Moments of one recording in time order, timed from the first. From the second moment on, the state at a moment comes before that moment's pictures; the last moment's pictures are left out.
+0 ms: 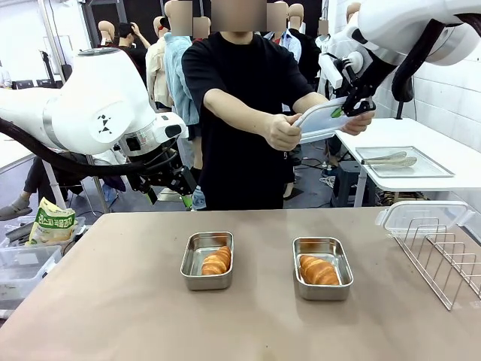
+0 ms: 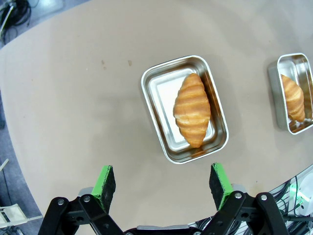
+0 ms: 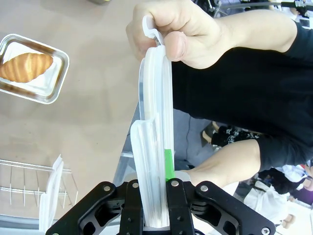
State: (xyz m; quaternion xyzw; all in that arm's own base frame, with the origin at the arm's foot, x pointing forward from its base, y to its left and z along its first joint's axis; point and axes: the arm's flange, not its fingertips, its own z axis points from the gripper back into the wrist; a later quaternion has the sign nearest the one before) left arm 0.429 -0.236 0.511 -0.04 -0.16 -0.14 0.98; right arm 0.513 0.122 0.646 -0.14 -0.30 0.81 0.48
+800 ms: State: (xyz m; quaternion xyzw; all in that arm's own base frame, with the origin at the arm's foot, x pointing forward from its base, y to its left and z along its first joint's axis) left arm 0.429 -0.236 0.511 -0.04 -0.16 -0.14 0.98; right arm 0.513 0.122 0.646 -0.14 -0.30 0.81 0.48
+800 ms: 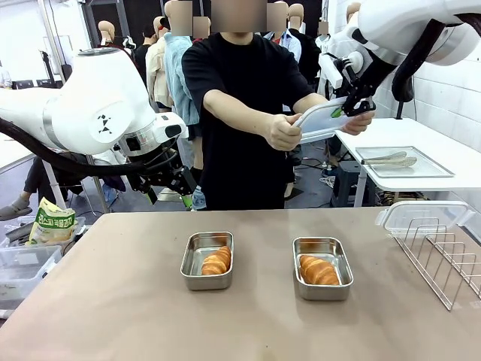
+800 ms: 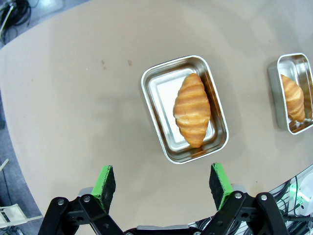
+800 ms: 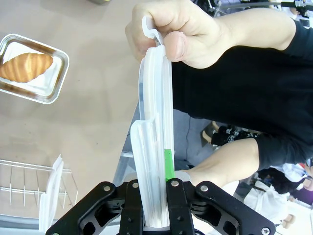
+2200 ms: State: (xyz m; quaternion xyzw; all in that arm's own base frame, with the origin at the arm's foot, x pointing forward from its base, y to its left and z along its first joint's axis) left arm 0.429 -0.235 0.511 -0.04 -0.16 -0.14 0.98; right arm 0.513 0.123 0.646 -0.14 -0.30 0.81 0.48
